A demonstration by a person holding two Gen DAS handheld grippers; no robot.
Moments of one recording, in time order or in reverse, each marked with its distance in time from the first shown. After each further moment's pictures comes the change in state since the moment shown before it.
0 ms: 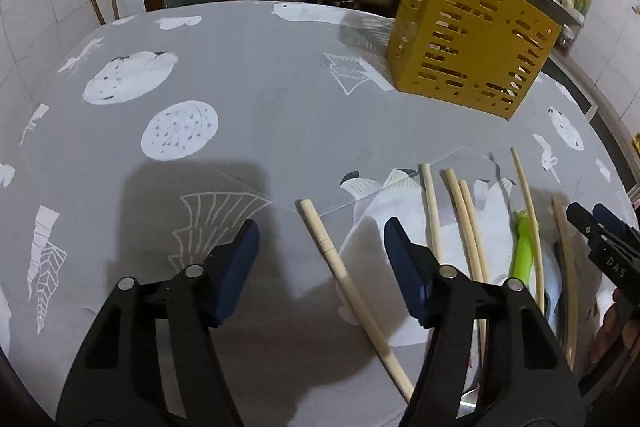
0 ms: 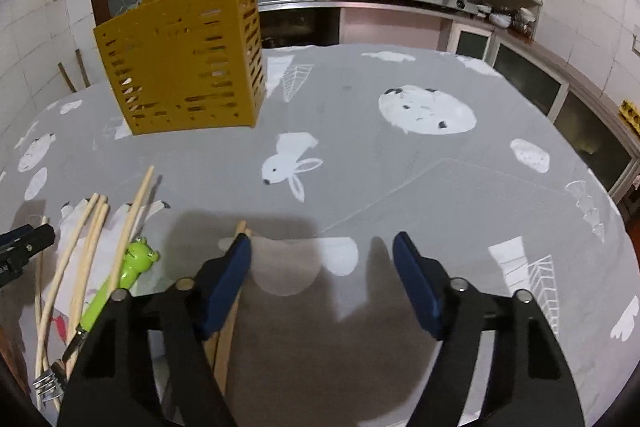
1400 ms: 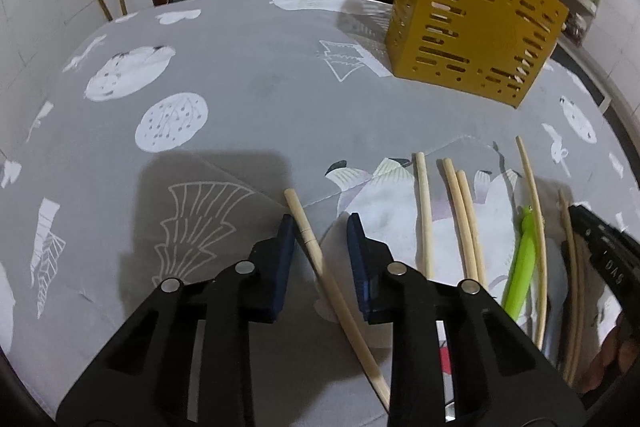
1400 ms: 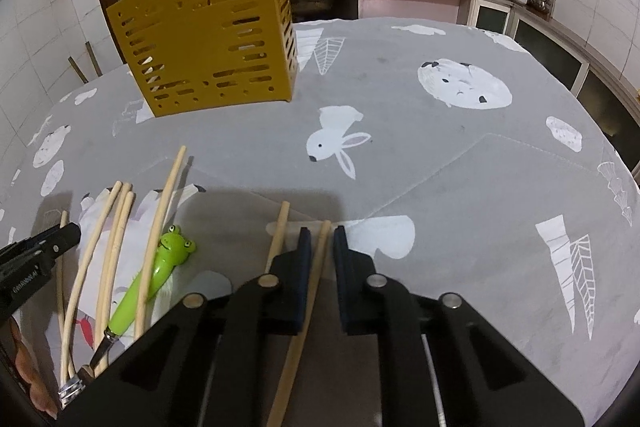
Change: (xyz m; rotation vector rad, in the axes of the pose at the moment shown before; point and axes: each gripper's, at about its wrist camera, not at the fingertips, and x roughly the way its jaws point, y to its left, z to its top) left arm 0.007 -0.016 0.001 0.015 0.048 0.064; right arm 0.012 0.022 -0.002 0.027 0.099 0.065
